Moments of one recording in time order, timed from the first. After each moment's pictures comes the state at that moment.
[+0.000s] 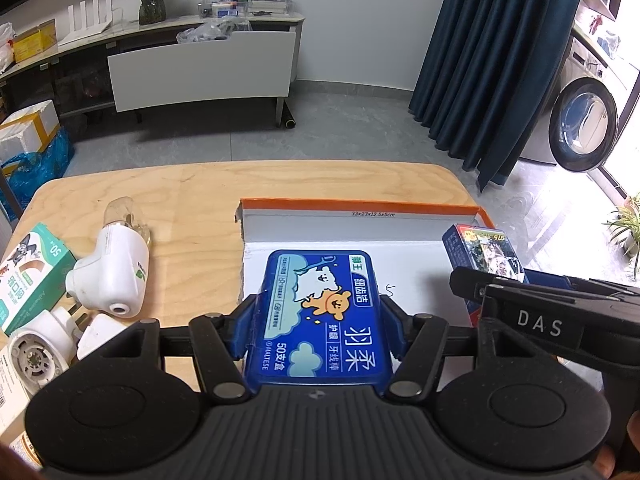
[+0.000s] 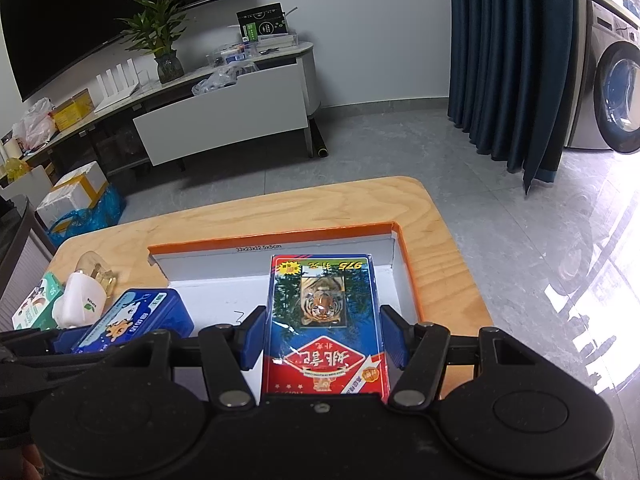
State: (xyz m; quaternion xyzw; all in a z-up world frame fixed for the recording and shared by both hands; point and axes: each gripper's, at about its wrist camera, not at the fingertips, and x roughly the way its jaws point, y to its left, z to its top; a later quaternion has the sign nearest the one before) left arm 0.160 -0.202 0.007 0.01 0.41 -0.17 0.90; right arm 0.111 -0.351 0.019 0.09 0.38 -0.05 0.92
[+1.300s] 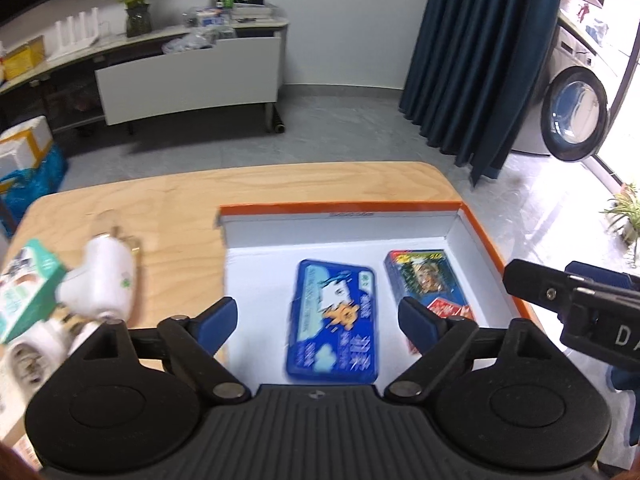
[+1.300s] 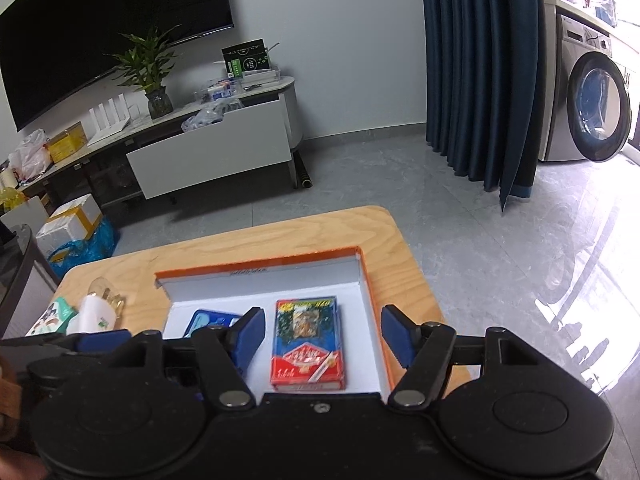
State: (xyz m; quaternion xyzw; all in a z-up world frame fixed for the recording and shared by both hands) left arm 0.147 -0.203 0.015 0.03 0.40 -0.18 0.90; right arm 0.066 -0.360 0.050 0.10 0.33 -0.08 0.93
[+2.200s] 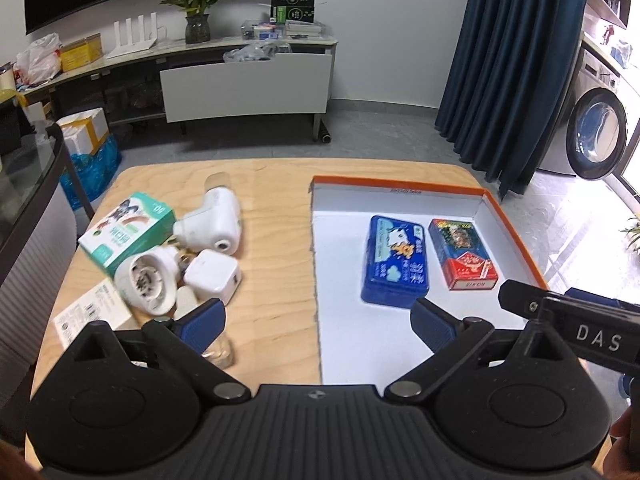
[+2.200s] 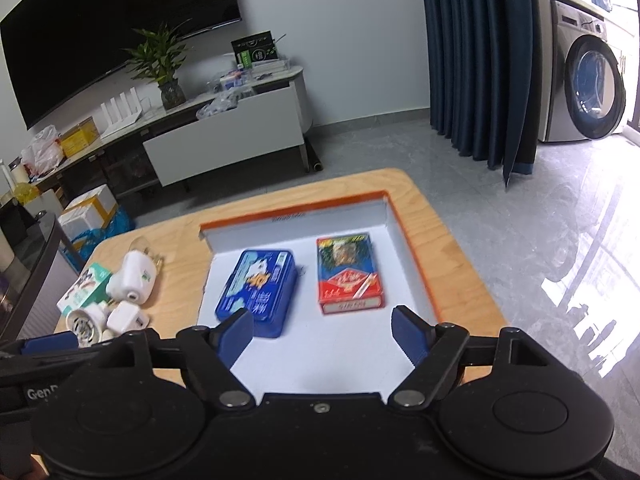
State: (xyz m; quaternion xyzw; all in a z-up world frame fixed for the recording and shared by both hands) left arm 0.078 -0.141 0.032 0.02 0.38 -0.12 0.92; right arm 0.012 -0.314 0.042 0.12 0.34 -0.07 0.93
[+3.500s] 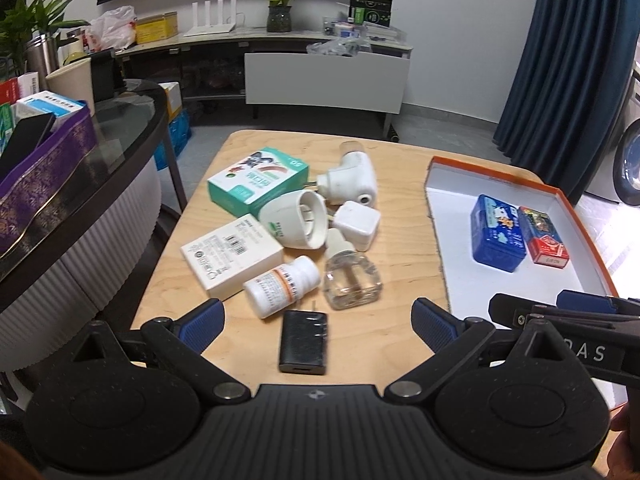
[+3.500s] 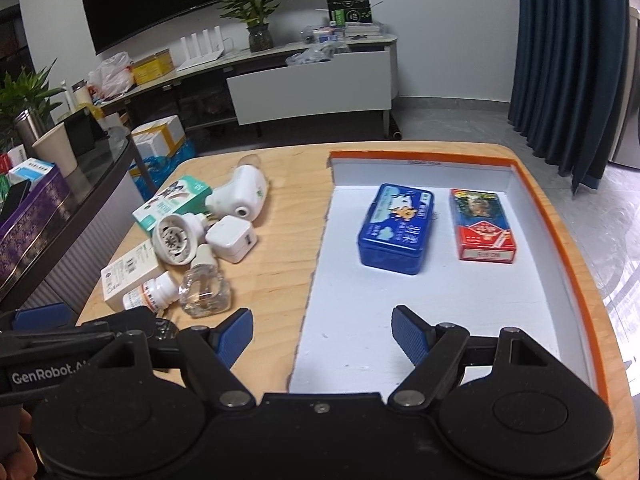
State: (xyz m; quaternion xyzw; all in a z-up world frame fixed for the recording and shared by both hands) left arm 0.038 -0.039 0.028 -0.01 0.39 -0.04 0.92; right arm 0.003 -0.210 0.027 0.05 0.39 0.03 0.92
